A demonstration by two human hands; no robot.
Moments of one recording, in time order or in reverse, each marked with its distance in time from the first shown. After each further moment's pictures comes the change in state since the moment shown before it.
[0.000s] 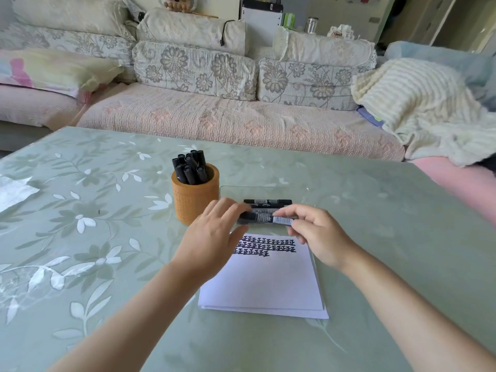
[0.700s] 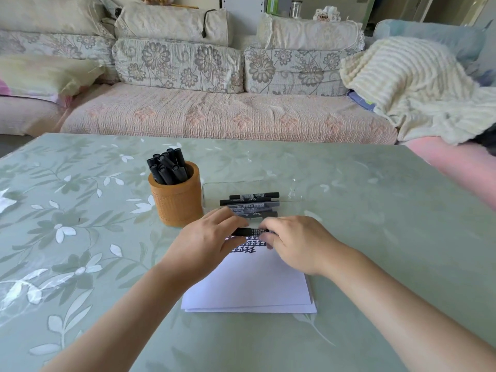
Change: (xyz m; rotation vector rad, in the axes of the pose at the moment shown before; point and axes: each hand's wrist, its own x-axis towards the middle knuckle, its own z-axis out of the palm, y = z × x) left_hand 0.008 0.010 0.009 -0.070 -0.170 0.146; right_hand -0.006 0.007 0.002 -0.842 -0.162 -0.205
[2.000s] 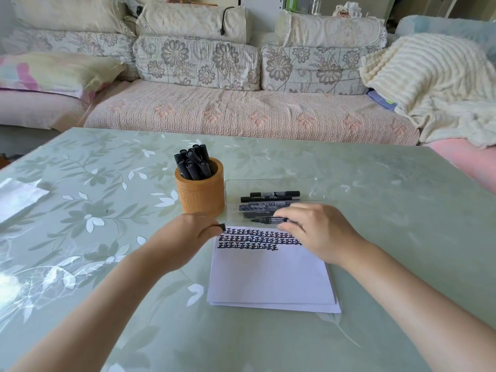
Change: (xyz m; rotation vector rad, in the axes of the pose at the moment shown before) left_hand -0.032 -0.053 -0.039 -0.093 -0.277 -0.445; right_hand 0.017 0.008 0.008 -0.018 0.282 -0.165
